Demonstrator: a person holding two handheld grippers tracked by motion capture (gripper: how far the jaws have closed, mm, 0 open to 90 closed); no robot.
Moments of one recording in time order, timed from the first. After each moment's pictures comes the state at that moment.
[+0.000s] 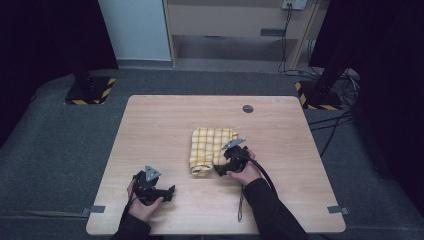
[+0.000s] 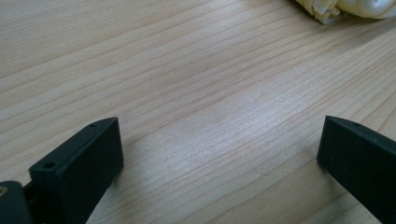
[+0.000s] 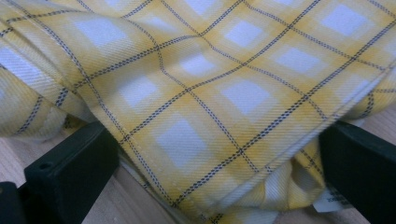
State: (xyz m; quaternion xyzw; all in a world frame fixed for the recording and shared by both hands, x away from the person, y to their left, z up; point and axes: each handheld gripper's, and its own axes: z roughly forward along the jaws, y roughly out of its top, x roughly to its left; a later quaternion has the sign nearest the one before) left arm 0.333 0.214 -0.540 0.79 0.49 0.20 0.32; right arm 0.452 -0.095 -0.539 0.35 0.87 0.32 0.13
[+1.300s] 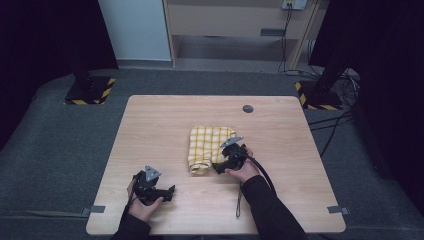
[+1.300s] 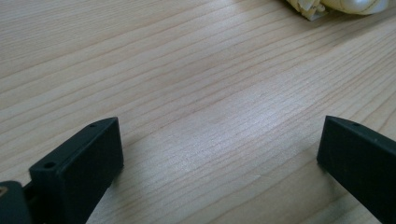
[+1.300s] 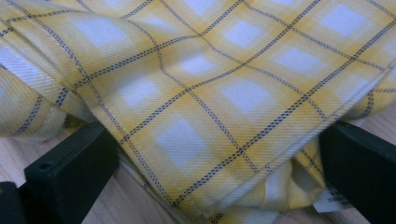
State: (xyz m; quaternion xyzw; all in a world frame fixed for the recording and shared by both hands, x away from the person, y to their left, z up) left arm 0.333 0.214 -0.540 0.79 0.49 0.20 0.32; right arm 0.460 -0.090 -0.539 0.35 0.87 0.33 0.13
